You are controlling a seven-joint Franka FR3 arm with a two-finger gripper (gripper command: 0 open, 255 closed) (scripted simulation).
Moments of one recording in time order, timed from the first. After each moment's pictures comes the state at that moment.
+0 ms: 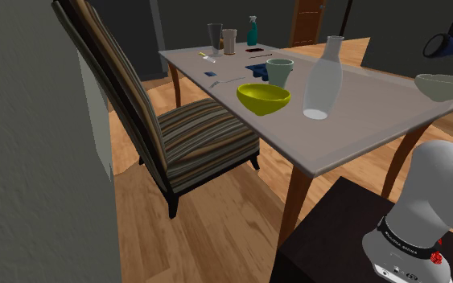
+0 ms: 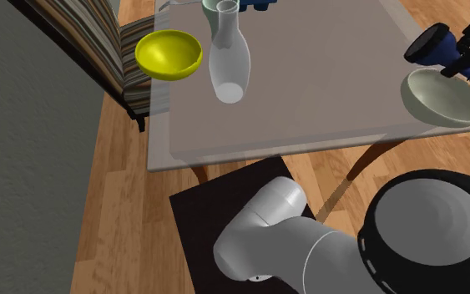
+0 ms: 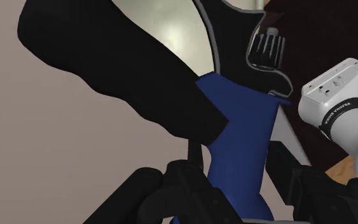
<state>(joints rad) 0.40 -0.61 -1.20 -1.41 -0.43 1.14 -1.59</state>
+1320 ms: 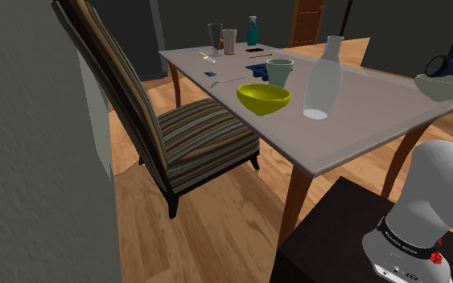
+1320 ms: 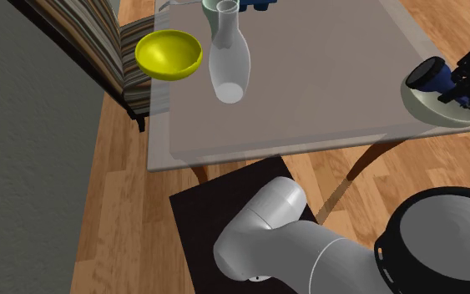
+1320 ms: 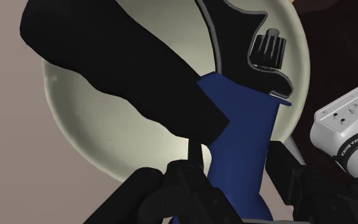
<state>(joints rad) 0.40 -0.68 -1.30 -1.53 -0.51 1.27 -1.65</state>
